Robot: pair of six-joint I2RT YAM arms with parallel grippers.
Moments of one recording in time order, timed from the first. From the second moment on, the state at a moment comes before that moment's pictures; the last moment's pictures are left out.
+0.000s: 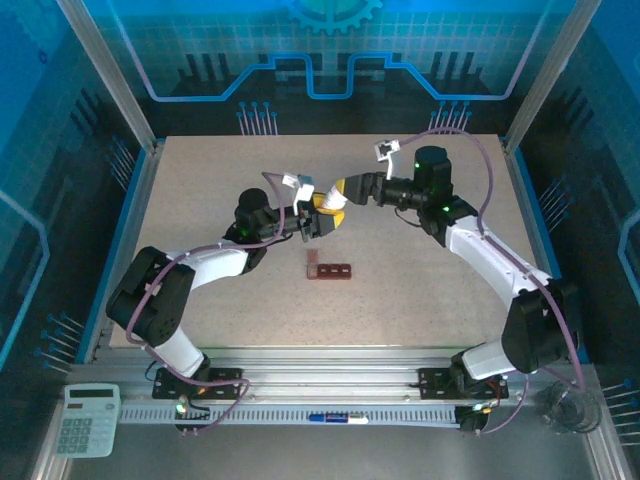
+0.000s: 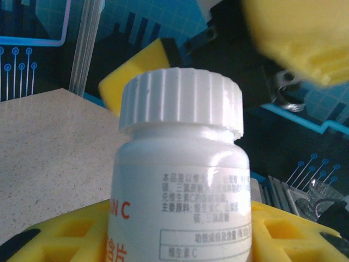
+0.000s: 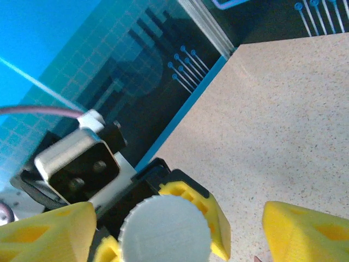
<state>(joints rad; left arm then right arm) -0.43 1.64 0.82 0.86 0.80 -0.38 0.34 1.44 1.12 0.05 -0.75 0.55</state>
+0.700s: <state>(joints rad) -0.49 1.55 0.82 0.52 0.56 0.01 0.36 1.42 1.09 -0.05 -0.52 0.81</state>
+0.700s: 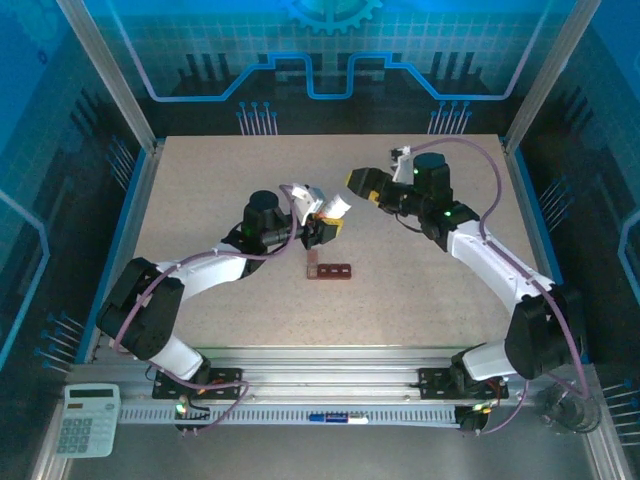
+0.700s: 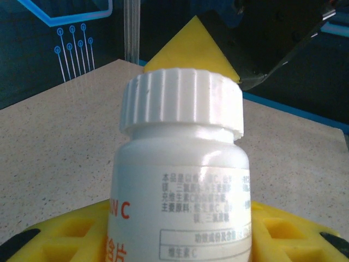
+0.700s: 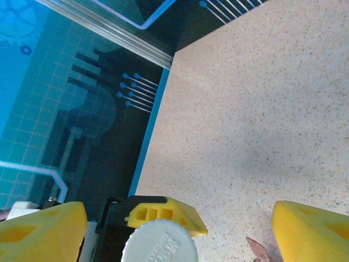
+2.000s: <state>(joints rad) -0.46 1.55 0.82 0.61 0.70 -0.15 0.39 1.48 1.13 -0.05 -0.73 0.52</state>
